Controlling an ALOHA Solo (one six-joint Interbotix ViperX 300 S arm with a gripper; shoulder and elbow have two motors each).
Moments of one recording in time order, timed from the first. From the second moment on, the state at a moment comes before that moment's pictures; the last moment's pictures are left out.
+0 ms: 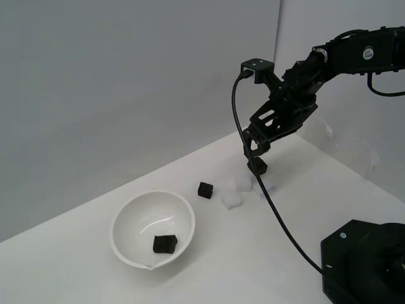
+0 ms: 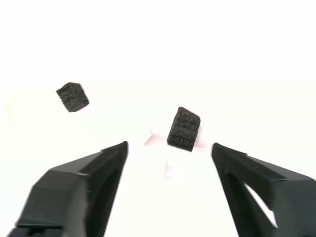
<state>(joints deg) -1.0 110.0 109.6 136.6 136.8 -12.0 42.6 15.0</state>
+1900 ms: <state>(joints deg) 0.9 106.6 106.1 136.0 136.1 -12.0 41.3 17.6</state>
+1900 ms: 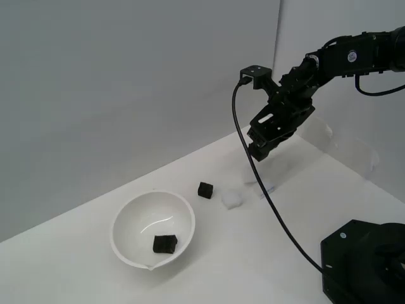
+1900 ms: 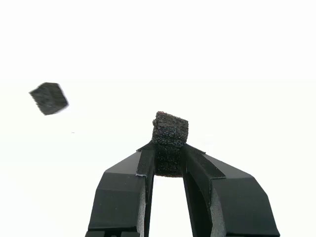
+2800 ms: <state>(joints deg) -24.2 114.8 114.3 129.3 129.4 -16.2 43.7 9.3</state>
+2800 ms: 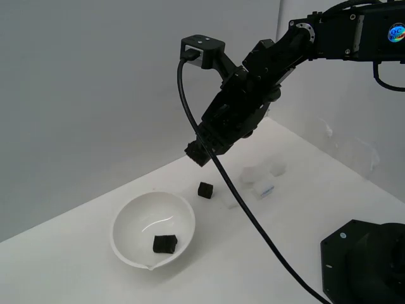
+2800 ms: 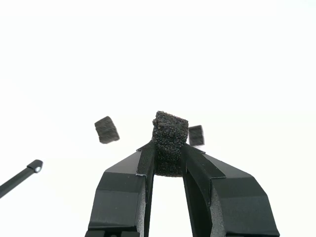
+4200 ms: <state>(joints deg) -36.7 107.6 107.1 128.0 128.1 -27.4 34.5 9.9</state>
